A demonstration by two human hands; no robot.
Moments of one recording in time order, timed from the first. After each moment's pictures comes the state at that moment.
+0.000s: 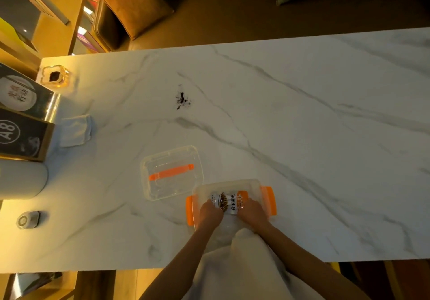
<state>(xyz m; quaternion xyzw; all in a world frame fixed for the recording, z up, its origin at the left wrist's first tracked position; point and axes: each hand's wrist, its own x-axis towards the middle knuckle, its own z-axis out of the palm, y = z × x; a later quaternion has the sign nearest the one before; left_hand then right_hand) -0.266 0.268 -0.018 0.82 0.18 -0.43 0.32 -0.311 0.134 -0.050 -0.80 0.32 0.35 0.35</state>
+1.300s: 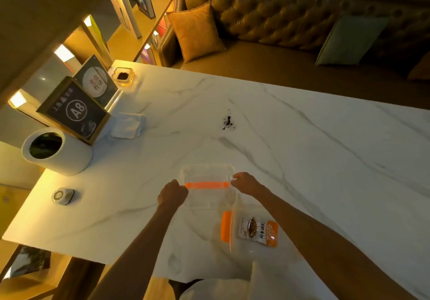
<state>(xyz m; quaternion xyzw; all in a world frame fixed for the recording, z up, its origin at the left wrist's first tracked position) -0.140 0.460 0.024 0.91 0.19 -0.30 0.21 -0.132 0.216 0.033 -0.86 0.15 0.37 0.31</state>
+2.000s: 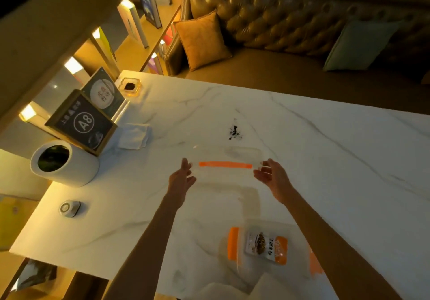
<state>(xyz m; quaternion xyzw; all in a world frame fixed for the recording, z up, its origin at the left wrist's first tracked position) -0.084 0.443 0.056 0.56 0.31 -0.17 0.75 -0.111 0.156 0.060 -0.52 0.33 0.11 0.78</state>
